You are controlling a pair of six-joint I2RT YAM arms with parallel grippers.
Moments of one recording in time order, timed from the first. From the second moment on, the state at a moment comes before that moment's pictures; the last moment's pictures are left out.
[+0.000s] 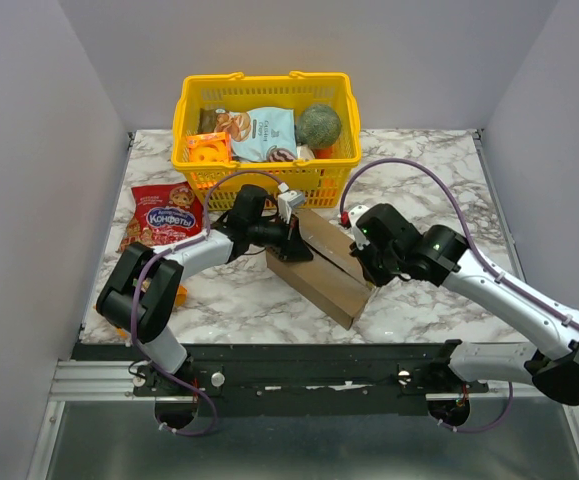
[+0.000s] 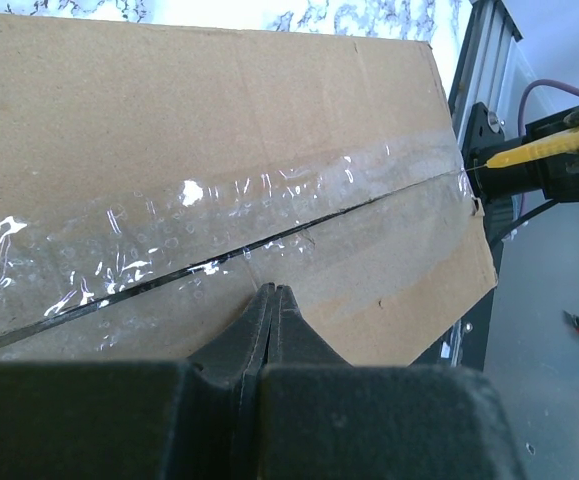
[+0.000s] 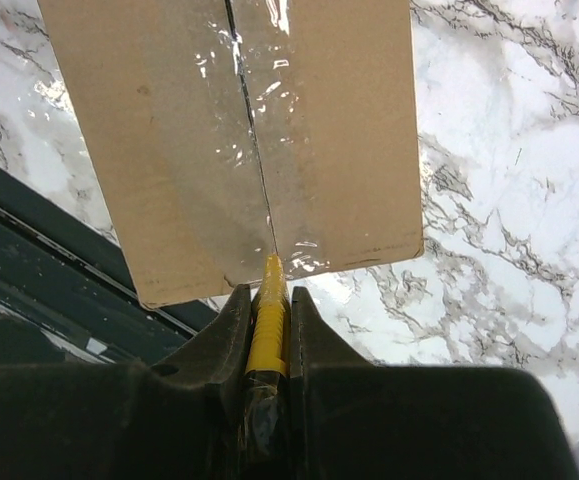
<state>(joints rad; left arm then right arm) -0.51 1.64 0.90 0.13 0.85 -0.24 0.85 1.19 1.18 -1.02 0.16 0.08</state>
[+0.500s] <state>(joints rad) -0.50 1.64 0.90 0.13 0.85 -0.24 0.85 1.22 1.22 -1.13 0.15 0.08</state>
